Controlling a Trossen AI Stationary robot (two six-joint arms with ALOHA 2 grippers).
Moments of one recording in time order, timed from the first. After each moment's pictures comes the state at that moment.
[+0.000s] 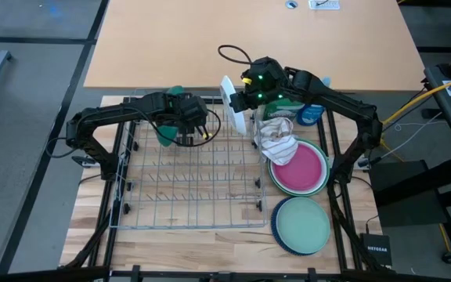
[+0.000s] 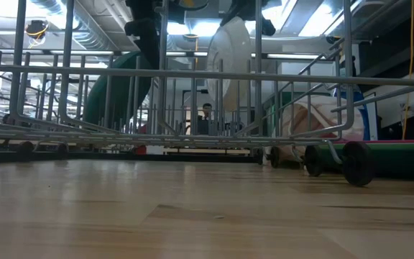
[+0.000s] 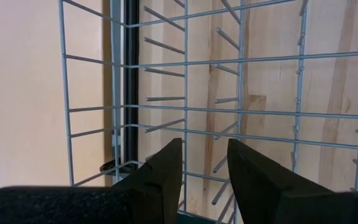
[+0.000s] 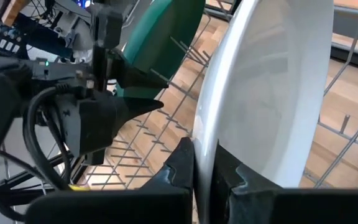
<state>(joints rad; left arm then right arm) 0.26 1.59 1.58 -1.17 -0.40 0.34 -0.39 1.67 1.87 -0.87 -0.17 0.70</state>
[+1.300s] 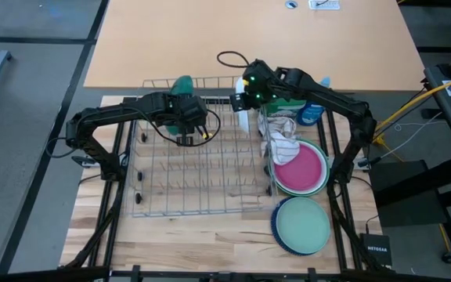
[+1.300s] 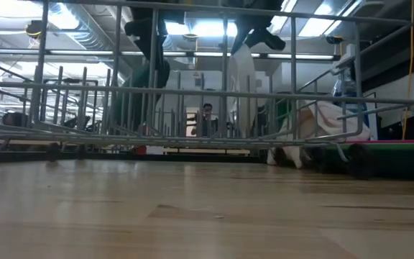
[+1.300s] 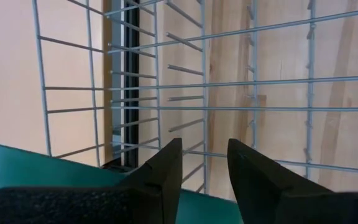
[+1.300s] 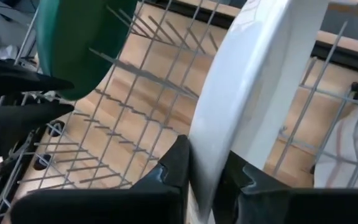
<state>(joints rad) 0.26 1.59 1.58 -1.17 -0.40 0.34 -0.44 1.75 1.87 -1.04 -0.02 0.71</state>
